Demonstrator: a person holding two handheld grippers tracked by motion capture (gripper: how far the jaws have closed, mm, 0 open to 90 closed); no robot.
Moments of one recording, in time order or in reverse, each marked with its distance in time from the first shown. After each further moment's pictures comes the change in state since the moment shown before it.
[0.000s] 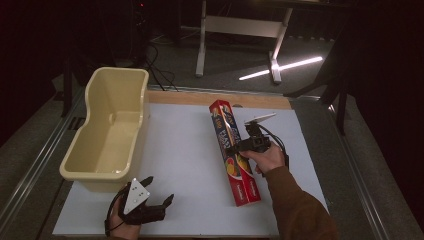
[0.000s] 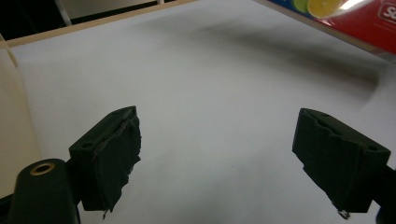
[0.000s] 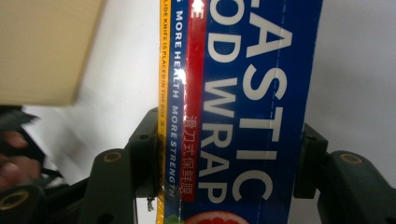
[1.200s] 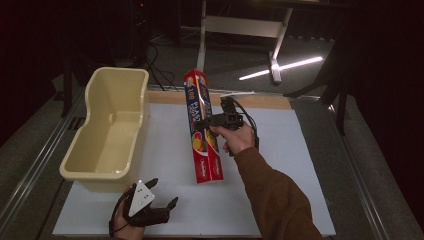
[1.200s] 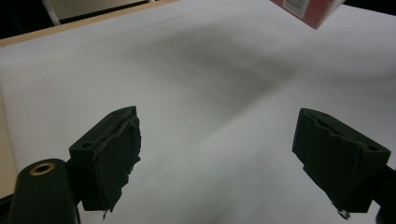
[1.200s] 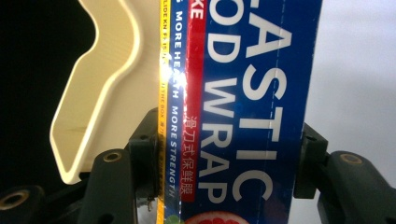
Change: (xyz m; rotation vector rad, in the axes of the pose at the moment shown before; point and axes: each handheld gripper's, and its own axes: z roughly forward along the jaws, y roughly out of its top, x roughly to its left) left arm -0.009 0.000 0.004 0.000 -0.025 0.017; right arm 0.082 0.060 0.011 -0.146 0.195 0.006
